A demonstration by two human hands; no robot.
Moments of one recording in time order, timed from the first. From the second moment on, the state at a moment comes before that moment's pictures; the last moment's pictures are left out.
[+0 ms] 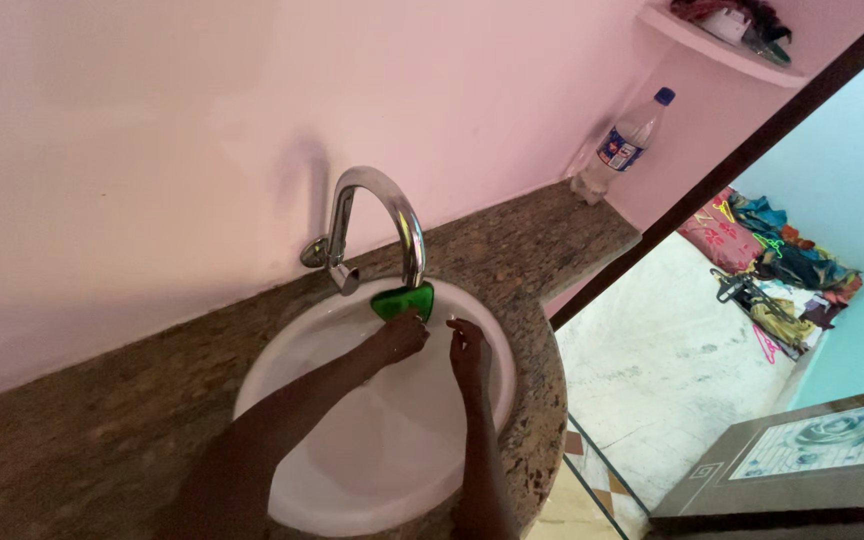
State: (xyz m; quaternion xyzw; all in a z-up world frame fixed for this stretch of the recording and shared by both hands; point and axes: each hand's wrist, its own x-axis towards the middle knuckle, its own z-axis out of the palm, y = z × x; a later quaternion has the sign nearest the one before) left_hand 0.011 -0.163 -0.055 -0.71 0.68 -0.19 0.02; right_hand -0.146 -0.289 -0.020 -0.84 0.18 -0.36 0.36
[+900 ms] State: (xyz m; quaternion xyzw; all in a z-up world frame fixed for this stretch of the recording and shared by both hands) left_hand -0.102 -0.030 -0.010 -0.63 0.41 0.53 -0.39; right_hand -0.160 -0.301 -0.045 -0.93 0.24 -0.14 0.25
